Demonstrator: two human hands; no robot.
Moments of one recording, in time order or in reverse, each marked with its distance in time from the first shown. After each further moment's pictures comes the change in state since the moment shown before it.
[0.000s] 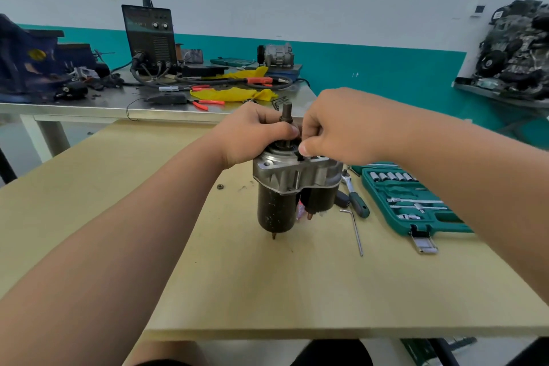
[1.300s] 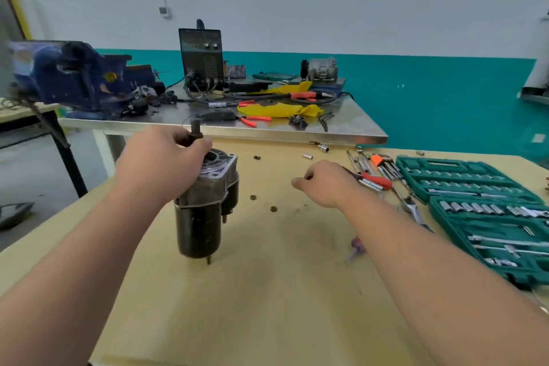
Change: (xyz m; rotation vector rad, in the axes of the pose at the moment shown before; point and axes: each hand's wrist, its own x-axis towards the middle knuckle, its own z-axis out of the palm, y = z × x) left_hand -0.079 -0.057 -0.113 0.538 0.731 -0.433; right_hand 0.131 -0.010 0.156 0.413 -0.030 0.351
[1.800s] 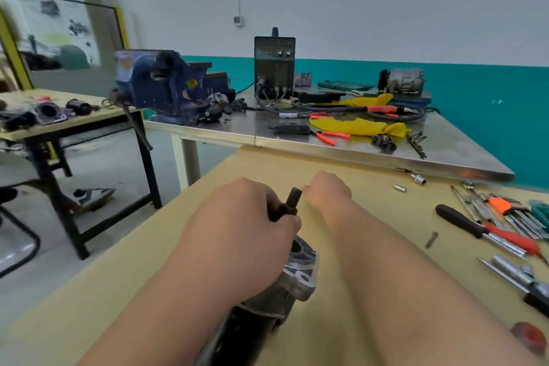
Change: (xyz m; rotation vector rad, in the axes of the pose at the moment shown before) left_hand -0.002 -0.032 -0.029 0.105 -0.269 0.002; right_hand 0.156 -0.136 0.117 -0.073 -0.016 0.079
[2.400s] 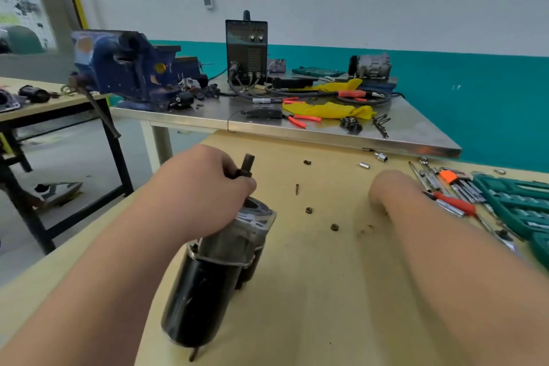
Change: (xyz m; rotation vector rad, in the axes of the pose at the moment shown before) left_hand 0.010 -0.001 -0.010 0.049 -0.066 -0.013; right_hand -0.044 0.145 -0.072 -0.355 -0.130 0.305
